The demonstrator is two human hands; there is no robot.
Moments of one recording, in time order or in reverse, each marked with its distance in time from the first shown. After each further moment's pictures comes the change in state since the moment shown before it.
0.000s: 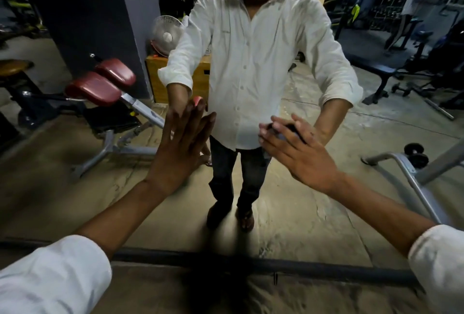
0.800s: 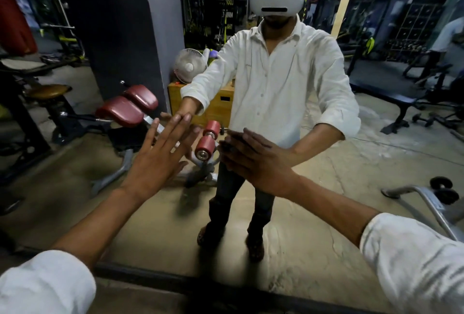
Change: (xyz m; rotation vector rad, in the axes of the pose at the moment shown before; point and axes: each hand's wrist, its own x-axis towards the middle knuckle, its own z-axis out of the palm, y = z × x) left_hand -0.012 -0.068 -0.029 0.105 -0.049 0.013; right_hand 0.101 -0.023 0.008 -0.167 0.149 0.035
